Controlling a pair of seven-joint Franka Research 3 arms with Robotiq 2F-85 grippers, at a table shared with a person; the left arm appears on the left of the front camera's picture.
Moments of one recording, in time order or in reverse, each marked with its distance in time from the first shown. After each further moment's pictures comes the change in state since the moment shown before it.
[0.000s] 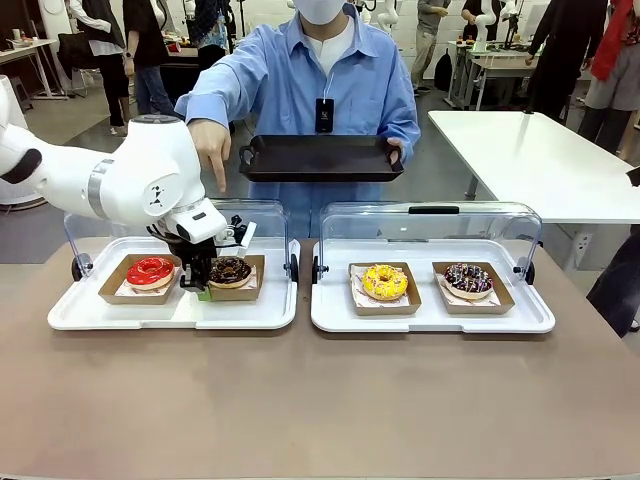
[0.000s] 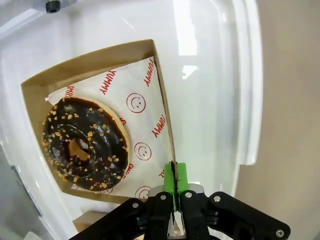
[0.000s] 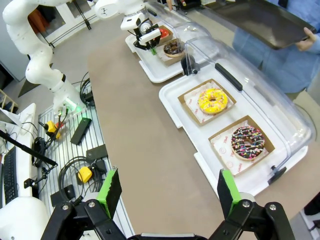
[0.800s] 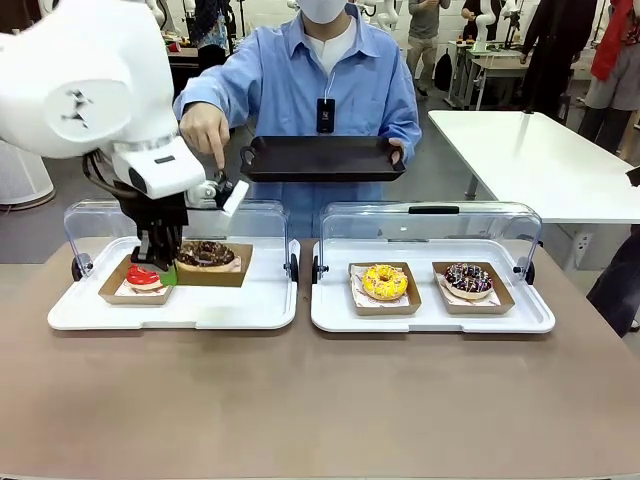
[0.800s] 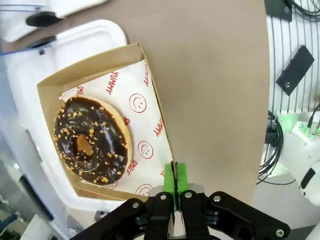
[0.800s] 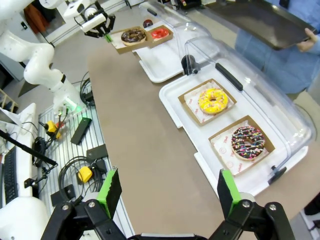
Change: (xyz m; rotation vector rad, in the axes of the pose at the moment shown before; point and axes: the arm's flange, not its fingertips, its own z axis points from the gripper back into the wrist) left arm 0.029 -0.140 0.169 0.026 0.077 -0.015; right arm 0.000 0.000 -0.001 0.001 0.001 0.000
